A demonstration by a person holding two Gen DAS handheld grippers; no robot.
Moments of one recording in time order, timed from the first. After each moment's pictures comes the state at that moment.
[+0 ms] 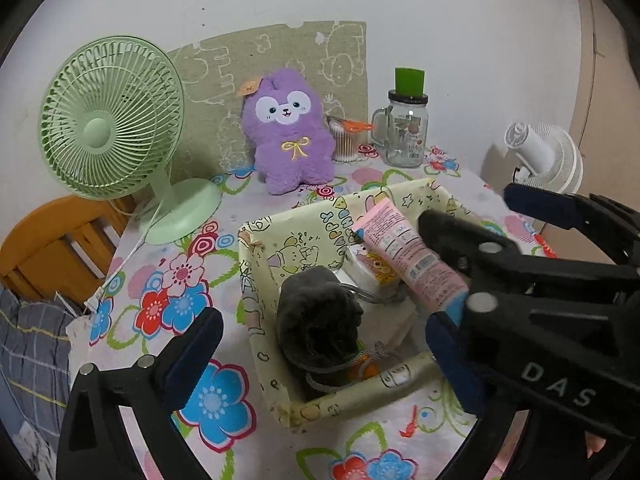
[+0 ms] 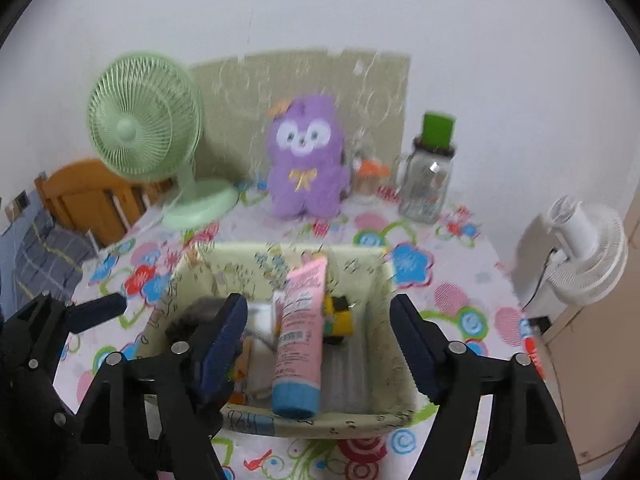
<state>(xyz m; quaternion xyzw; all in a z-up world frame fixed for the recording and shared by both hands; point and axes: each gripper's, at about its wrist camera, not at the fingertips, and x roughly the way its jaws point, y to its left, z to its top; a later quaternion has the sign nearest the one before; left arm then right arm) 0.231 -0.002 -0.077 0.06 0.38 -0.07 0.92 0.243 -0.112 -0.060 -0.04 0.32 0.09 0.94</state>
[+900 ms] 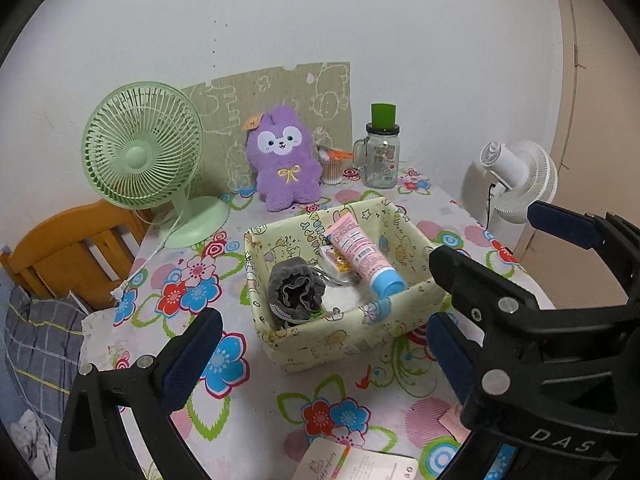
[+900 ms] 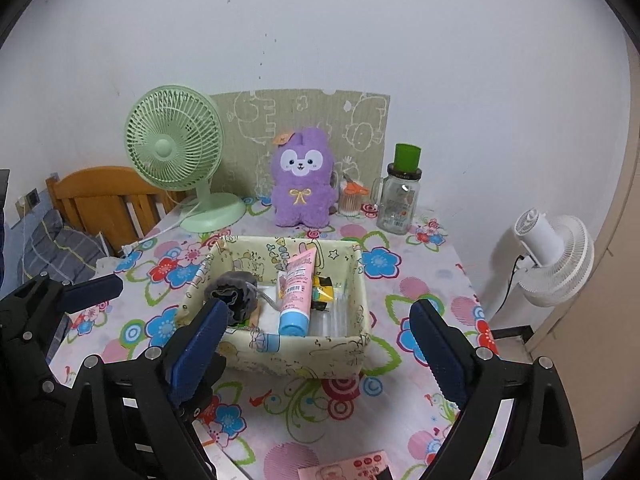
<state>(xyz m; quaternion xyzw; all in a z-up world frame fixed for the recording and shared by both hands) 0.146 -0.018 -0.030 0.06 0.35 -0.07 0.93 0.143 -0.135 -0.017 -0.05 0.28 0.09 0.95</state>
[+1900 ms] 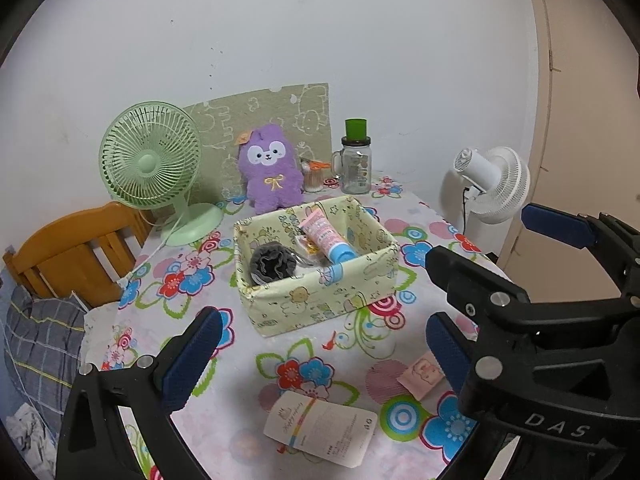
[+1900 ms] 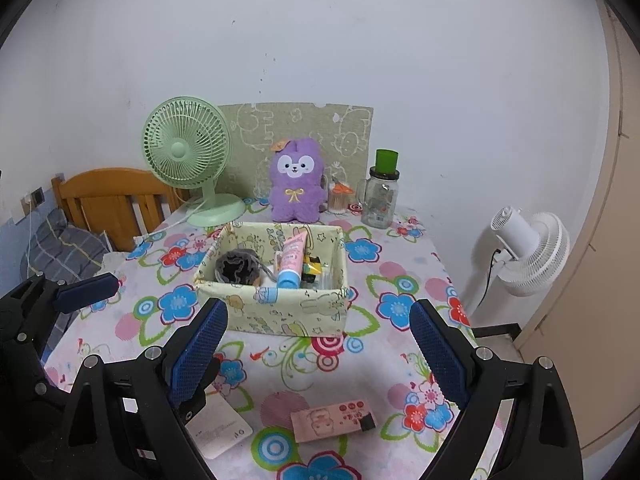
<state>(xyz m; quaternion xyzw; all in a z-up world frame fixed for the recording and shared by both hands) 0.062 -0.035 -0.019 0.06 0.31 -0.08 0.94 0.062 -0.156 -0.011 -0.06 0.26 0.08 0.96</state>
